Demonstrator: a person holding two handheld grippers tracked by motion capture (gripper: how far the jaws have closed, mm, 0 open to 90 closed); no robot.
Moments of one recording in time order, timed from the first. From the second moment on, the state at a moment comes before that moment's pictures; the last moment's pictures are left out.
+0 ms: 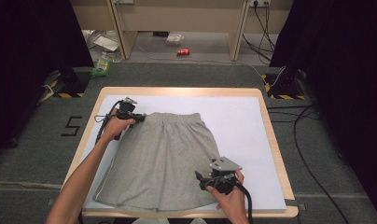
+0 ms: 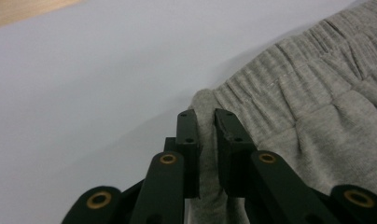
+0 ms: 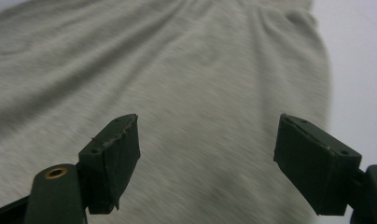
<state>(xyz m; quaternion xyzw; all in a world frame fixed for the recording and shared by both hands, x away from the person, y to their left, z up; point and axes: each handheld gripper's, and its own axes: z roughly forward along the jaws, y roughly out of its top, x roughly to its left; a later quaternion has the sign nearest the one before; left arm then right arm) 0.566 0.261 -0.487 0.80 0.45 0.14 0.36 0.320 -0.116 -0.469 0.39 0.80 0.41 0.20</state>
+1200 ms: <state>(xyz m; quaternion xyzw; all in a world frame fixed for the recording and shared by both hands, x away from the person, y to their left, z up) 0.564 0.269 -0.494 0.79 0.46 0.13 0.39 0.286 0.120 -0.479 0.23 0.86 0.45 0.11</state>
